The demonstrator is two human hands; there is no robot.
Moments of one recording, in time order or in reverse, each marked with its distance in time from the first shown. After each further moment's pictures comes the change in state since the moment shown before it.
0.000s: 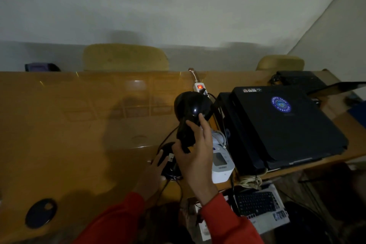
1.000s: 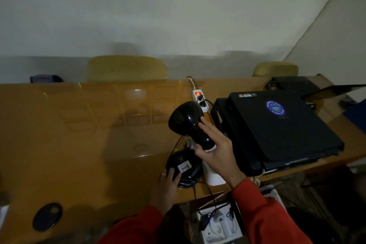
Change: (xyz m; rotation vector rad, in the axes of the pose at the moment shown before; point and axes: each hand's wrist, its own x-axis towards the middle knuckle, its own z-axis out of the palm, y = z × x) left_hand -0.017 0.046 0.030 0.492 -0.086 -0.049; right_hand 0.030 0.050 -0.053 0.067 -0.233 -0.187
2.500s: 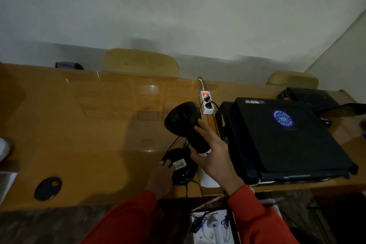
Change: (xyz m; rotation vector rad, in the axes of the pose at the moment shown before) left_hand 0.001 0.018 -0.037 -0.152 0.061 -0.077; right_hand -0.005 -0.003 -0.022 -0.015 -0.171 -0.025
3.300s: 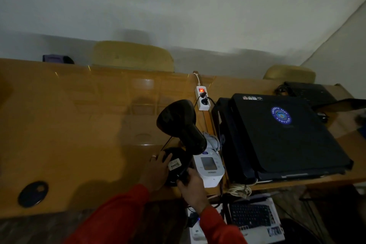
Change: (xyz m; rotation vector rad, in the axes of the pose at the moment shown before) left_hand 0.034 -0.018 0.013 0.063 -0.006 0.009; right_hand -0.069 0.082 0.107 0.106 -0.188 0.681
